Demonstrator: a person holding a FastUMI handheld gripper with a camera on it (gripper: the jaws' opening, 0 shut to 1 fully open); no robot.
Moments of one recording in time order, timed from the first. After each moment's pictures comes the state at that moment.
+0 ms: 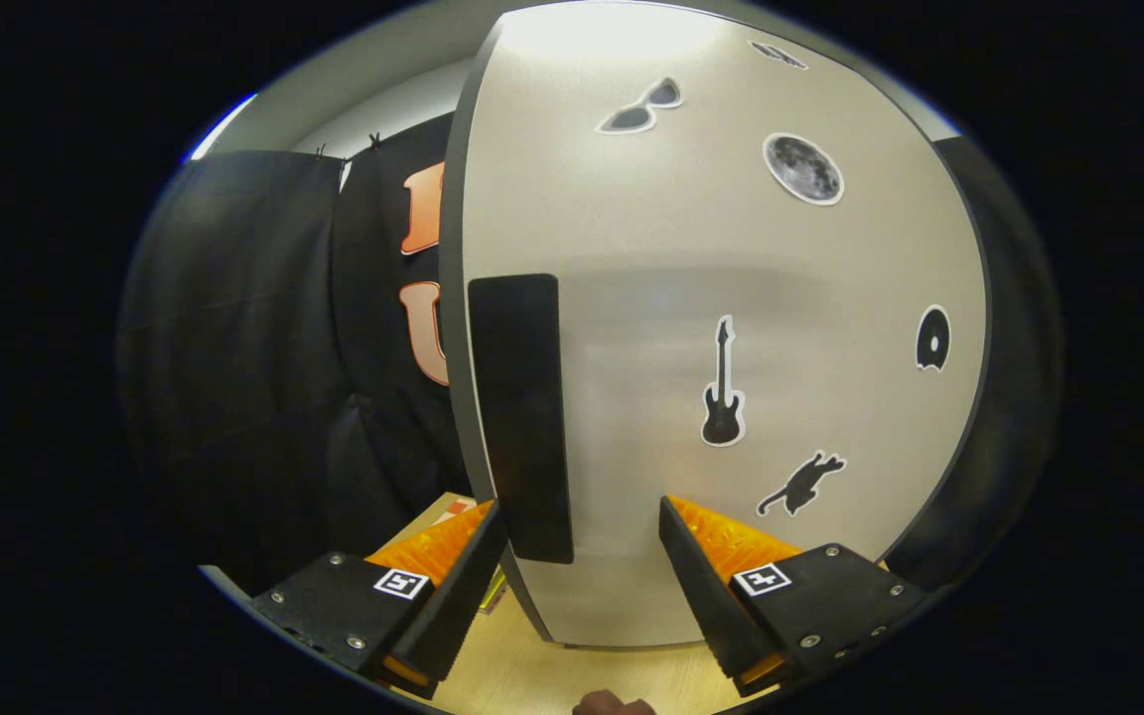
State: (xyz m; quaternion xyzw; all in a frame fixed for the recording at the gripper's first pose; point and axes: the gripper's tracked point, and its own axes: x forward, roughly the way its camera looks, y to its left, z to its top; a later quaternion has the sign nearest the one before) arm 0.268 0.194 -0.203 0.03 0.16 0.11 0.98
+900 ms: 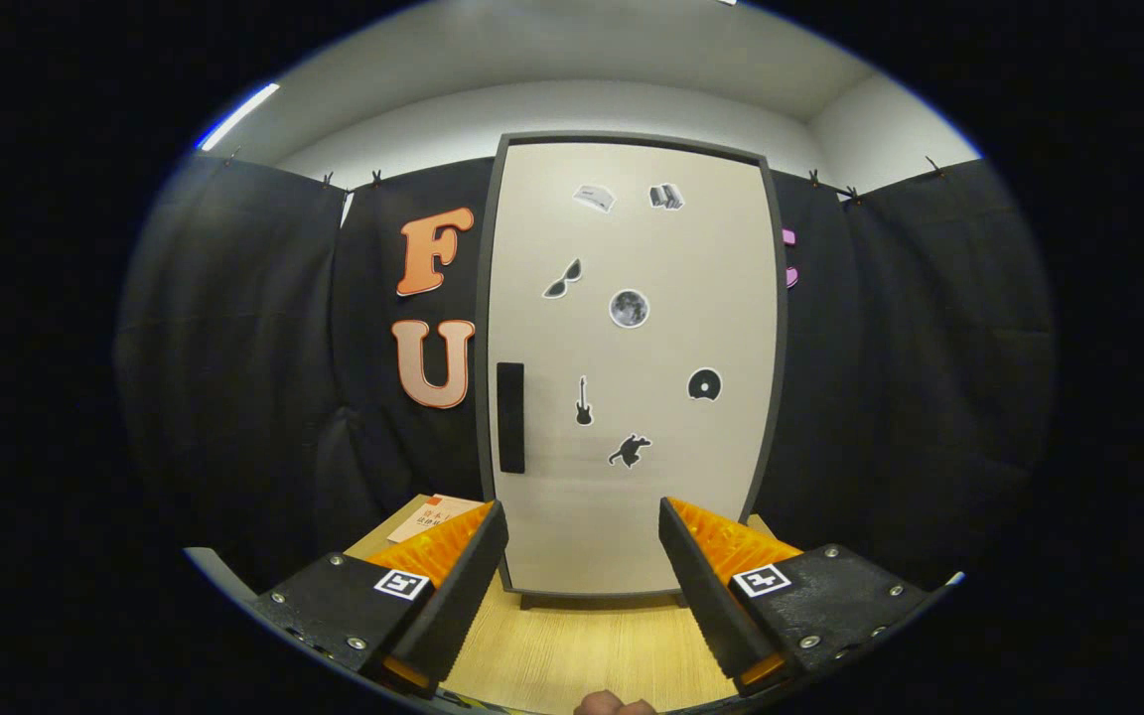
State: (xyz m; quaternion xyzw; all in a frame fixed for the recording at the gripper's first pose) arm 0.065 0.095 -0.116 -0.01 0.11 0.03 0.99
